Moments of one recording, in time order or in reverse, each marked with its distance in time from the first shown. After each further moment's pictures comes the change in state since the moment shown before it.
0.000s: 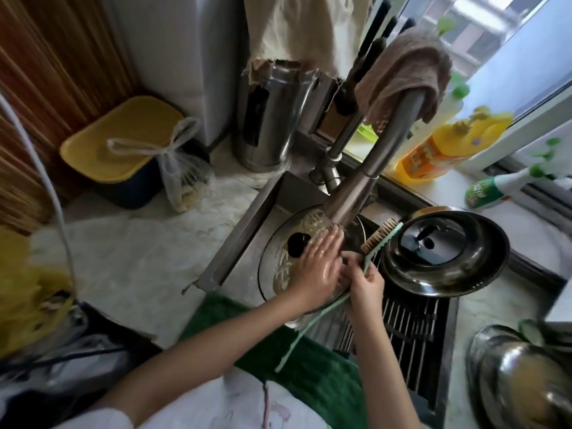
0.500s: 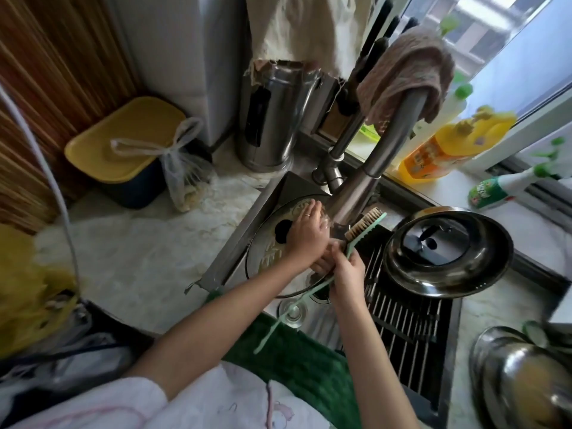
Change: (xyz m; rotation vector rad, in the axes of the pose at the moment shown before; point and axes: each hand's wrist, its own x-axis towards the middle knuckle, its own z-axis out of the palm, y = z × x) left_hand 0.062 -0.009 -0.027 0.005 0.116 -0.280; right_hand 0.005 -0.005 0.035 0.083 -0.031 0.118
